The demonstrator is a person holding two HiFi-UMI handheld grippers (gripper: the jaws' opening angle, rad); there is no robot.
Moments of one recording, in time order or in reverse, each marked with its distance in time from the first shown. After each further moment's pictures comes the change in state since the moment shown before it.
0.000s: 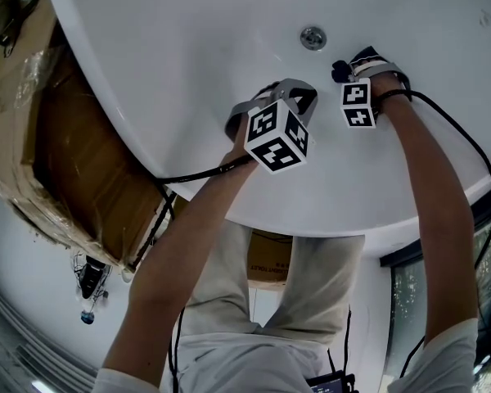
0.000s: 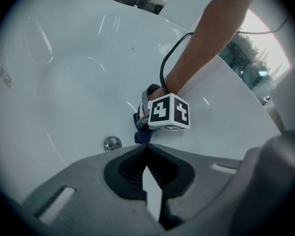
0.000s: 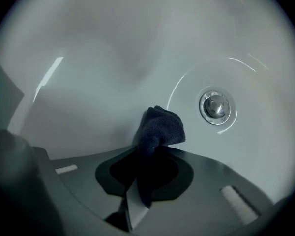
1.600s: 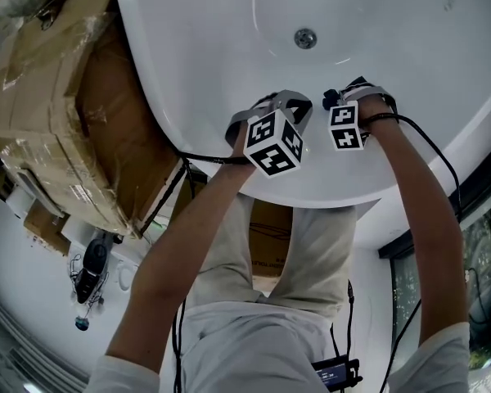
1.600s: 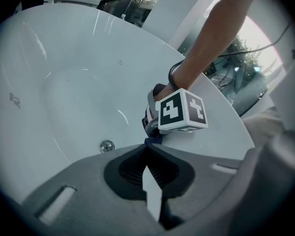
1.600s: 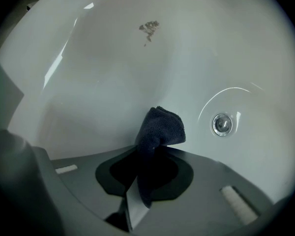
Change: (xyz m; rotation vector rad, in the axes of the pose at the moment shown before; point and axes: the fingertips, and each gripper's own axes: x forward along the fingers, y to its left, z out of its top) left arm -0.057 -0.059 0.018 0.046 -0.005 -0.009; right arm -0.093 0.087 0.042 0.029 -0.067 0.141
